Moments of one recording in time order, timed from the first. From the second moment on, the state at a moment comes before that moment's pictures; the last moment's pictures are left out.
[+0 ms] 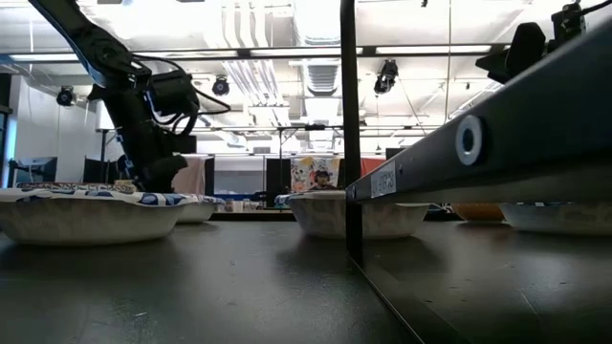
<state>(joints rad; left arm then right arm) 0.56 1.29 0.55 -0.36 -0.18 -0.14 -0.40 0.03 0.01 0.40 0.42 -0.11</state>
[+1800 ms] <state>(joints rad) 0.16 1.24 0.86 -0.08 -0.08 -0.02 -0.40 0.03 0.01 0.40 0.42 -0.03</state>
